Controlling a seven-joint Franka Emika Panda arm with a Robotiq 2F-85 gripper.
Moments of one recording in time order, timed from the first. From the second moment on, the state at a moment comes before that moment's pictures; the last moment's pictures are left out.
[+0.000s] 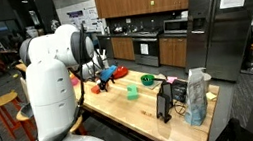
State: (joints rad) arm 0.21 0.22 0.22 -2.08 -0.42 2.43 -0.58
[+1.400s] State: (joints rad) arm 0.26 0.22 0.22 -2.07 -0.43 2.34 -0.21
